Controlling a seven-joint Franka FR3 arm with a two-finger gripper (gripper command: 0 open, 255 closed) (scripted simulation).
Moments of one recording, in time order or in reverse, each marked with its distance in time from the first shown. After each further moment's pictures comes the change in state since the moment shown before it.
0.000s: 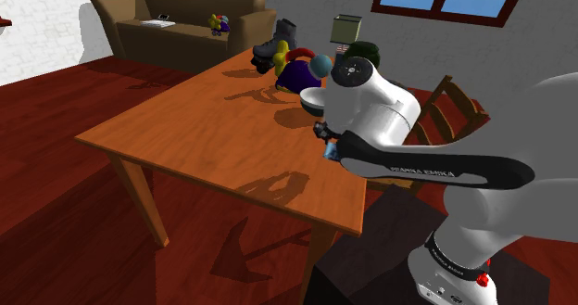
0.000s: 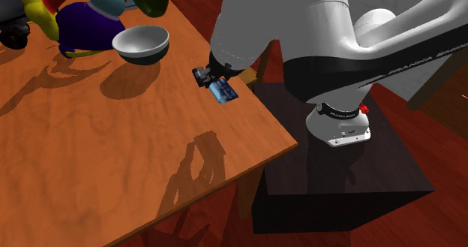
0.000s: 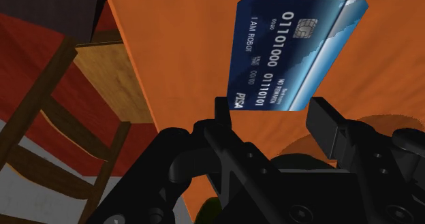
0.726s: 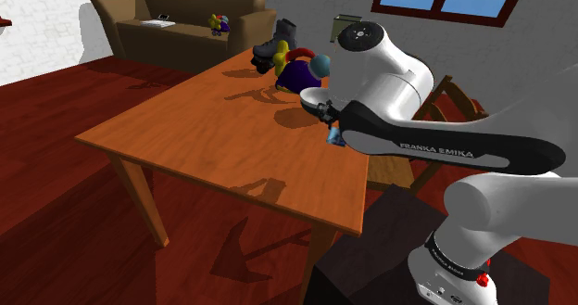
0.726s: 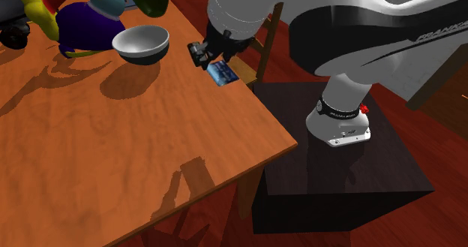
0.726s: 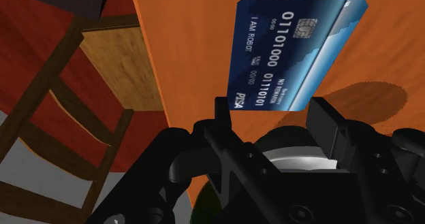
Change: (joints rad) arm 0.020 -0.052 -0.098 0.093 -0.023 -0.144 -0.066
